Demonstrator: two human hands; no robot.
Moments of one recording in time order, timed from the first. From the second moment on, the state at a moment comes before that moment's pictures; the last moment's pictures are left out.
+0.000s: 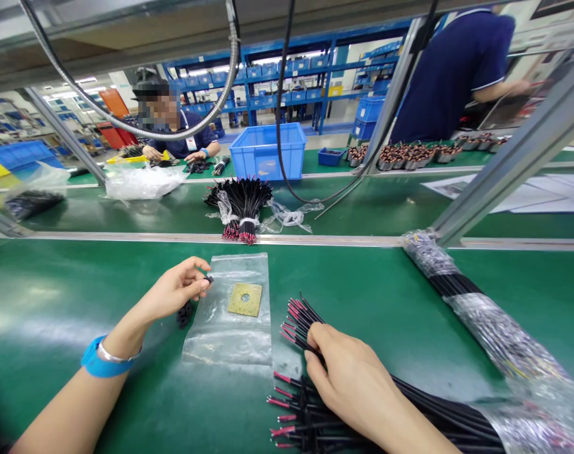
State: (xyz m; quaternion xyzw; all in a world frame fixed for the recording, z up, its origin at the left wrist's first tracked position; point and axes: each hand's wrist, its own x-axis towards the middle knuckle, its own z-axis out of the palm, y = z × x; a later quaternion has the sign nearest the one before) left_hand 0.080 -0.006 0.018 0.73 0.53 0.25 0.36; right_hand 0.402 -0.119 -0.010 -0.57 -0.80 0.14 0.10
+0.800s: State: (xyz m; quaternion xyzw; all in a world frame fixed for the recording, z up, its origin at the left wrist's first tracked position) left_hand 0.164 -0.035 -0.009 0.92 0.39 0.03 -0.08; right_hand 0.401 -0.112 0.009 -0.57 -0.74 0.25 0.26
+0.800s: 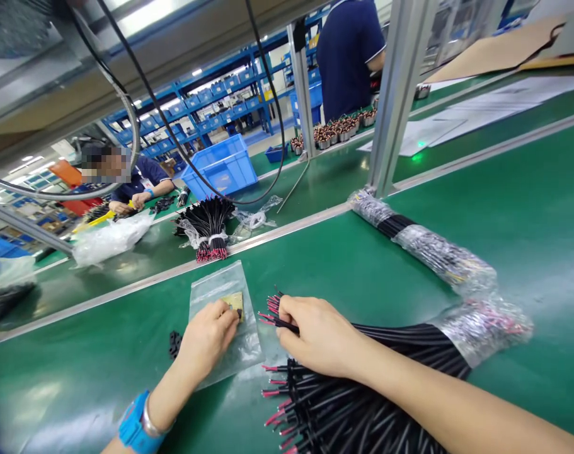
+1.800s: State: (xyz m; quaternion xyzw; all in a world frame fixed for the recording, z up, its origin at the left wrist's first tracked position) left_hand 0.209 -0.073 -0.013 0.48 0.38 0.36 0.70; right_hand 0.402 -0.112 0.016 -0.52 -0.74 0.29 0.30
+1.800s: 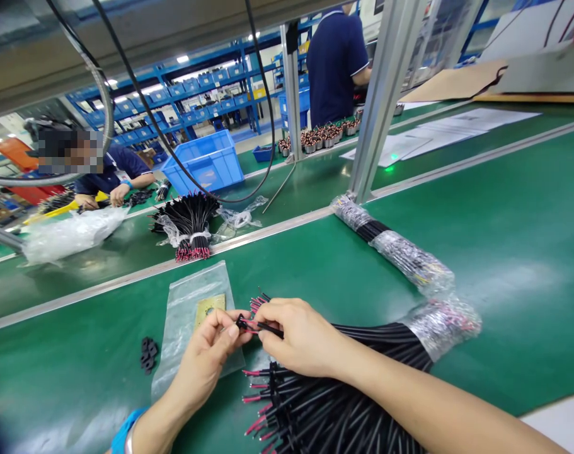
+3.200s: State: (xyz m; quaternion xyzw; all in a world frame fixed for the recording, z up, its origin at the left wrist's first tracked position) left_hand 0.218 -0.079 -0.020 0.47 0.40 0.30 0.73; right_hand 0.422 -0.116 0.024 -0.53 -0.74 0.36 0.21
